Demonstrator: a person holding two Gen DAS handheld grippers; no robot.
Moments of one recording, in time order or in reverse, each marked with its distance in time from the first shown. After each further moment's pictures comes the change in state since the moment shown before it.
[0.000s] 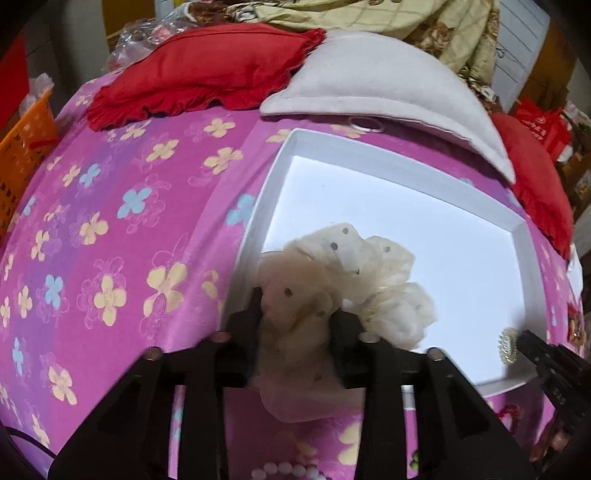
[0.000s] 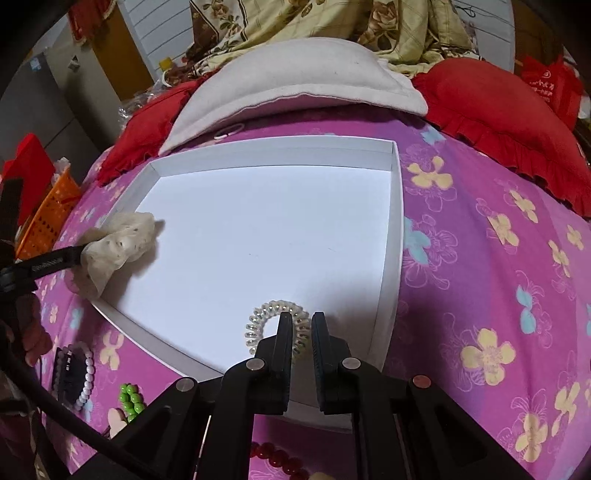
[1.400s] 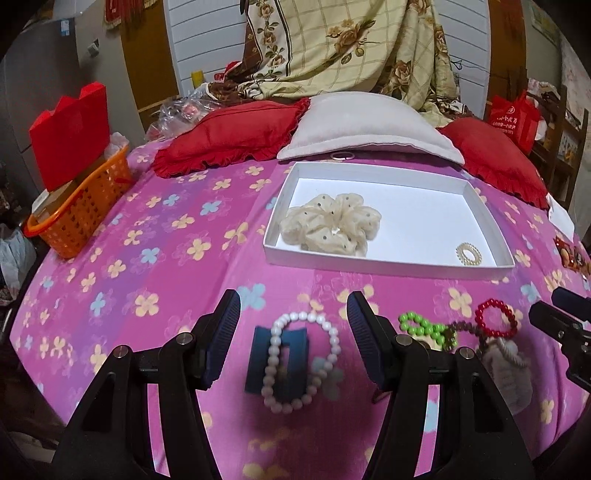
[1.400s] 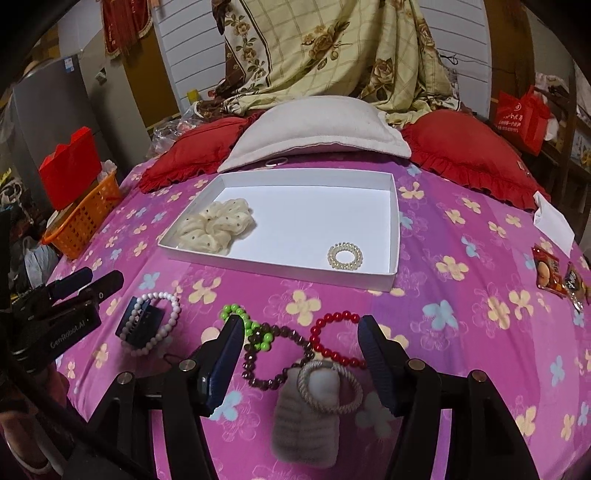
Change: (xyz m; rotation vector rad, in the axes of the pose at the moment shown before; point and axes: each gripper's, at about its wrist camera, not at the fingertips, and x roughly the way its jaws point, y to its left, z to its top) left arm -0.144 -0.023 -0.141 0.127 -0.283 0.122; right arm -0.123 0.083 -0.099 -0.027 -0.176 -0.052
